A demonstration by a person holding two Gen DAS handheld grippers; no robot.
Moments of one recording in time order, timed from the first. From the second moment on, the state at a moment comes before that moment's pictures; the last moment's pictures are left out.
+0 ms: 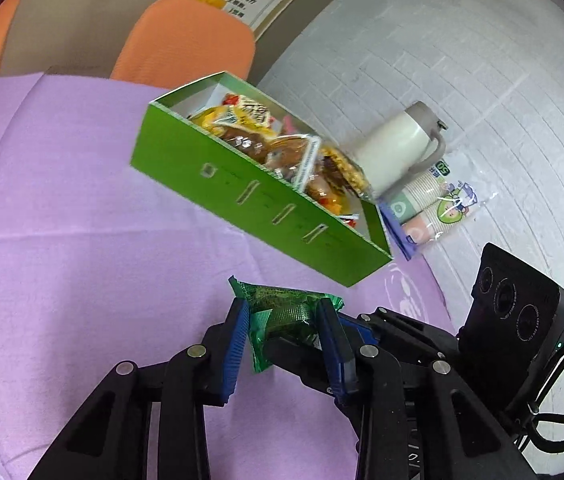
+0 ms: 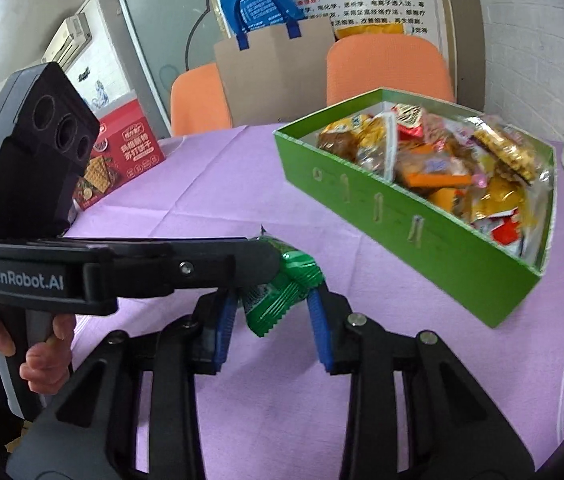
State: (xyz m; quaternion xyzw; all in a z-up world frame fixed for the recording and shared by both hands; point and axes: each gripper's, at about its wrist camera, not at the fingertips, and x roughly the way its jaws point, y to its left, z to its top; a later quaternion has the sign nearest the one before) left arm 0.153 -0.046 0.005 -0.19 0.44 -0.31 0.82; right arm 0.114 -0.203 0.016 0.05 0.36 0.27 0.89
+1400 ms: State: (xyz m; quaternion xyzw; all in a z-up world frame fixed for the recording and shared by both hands) left arm 0.100 -0.099 0.070 -0.07 0.35 -0.20 0.91; right arm 0.050 -0.286 0.053 0.04 0.30 0.13 0.95
